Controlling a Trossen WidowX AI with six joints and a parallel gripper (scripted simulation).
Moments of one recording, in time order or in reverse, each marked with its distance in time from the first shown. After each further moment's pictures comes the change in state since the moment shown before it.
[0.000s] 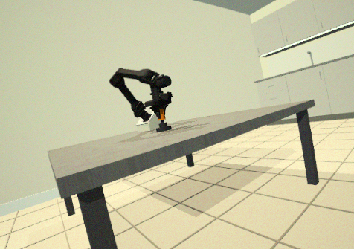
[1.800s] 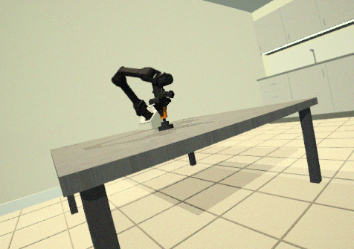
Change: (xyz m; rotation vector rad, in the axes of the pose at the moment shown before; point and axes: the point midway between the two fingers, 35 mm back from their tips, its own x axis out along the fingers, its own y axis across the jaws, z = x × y) arm -0.002 -0.001 0.002 -0.206 -0.003 -0.001
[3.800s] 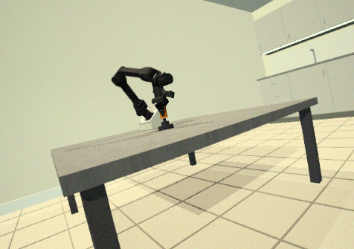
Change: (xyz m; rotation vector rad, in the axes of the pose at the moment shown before) arm 0.000 -0.001 0.001 -0.201 -0.003 -0.002
